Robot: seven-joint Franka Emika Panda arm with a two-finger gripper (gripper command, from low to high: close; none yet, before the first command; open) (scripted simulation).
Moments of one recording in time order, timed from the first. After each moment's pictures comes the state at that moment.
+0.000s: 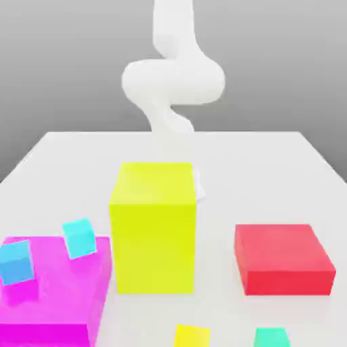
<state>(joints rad) 0.01 -0.71 0.00 -2.30 -0.04 2.33 0.72</state>
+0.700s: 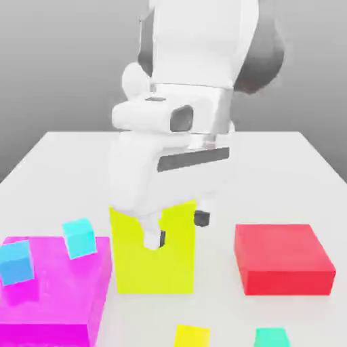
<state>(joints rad) 0.10 0.06 -0.07 -2.31 -0.11 2.56 -0.15</state>
